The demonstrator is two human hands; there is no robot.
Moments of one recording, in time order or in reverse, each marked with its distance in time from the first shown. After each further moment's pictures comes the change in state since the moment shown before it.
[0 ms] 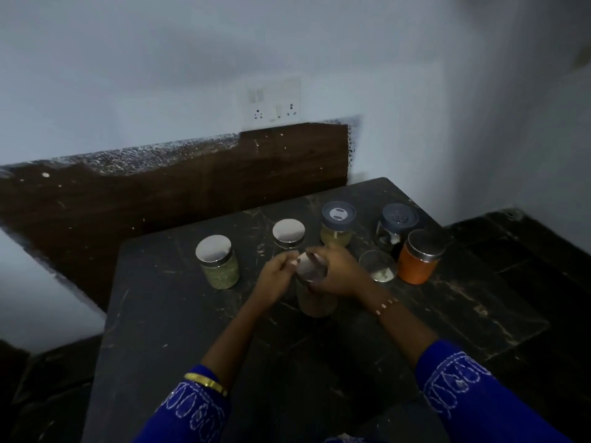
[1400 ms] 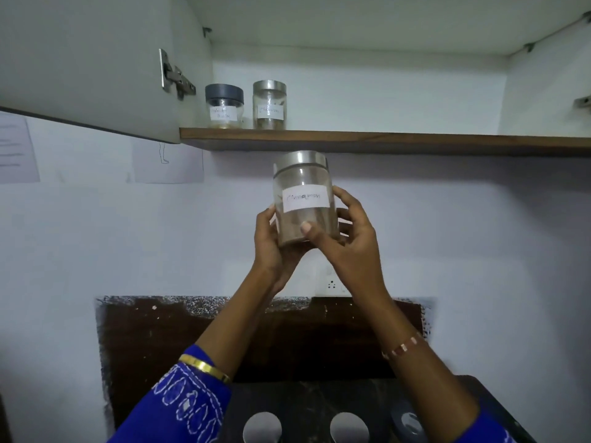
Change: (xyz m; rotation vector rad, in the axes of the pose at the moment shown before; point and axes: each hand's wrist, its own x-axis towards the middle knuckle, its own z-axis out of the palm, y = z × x) left_hand 0.022 0.261 -0.171 -0.784 0.158 0.703; right_hand 0.055 -0.237 -0.195 0.776 0.637 -0.730
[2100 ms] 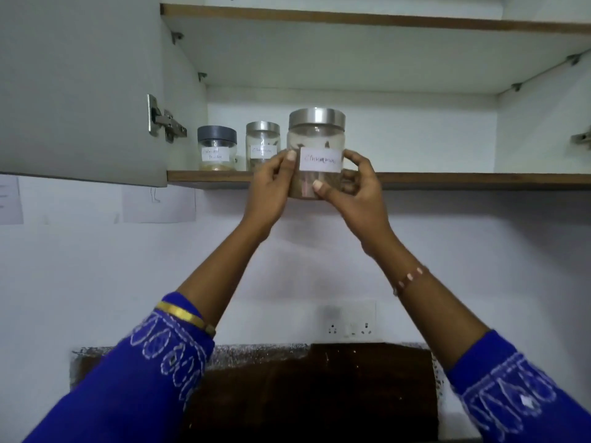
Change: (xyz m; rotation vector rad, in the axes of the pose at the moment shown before) left_hand 0.099 0.079 0.039 0.718 0.044 0.532; right_hand 0.128 -0.021 -0.011 0.049 0.022 -0.123
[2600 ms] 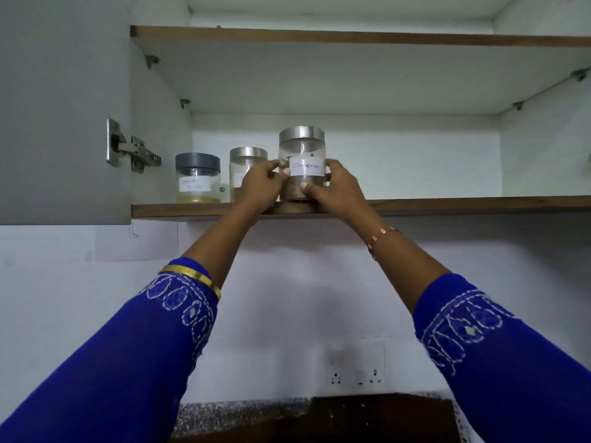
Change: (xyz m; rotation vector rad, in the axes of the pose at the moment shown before) left_hand 0.109 -0.049 0.012 0.348 -0.050 -0.142; right_hand 0.118 0.043 0.012 -0.452 -0.084 -0.016
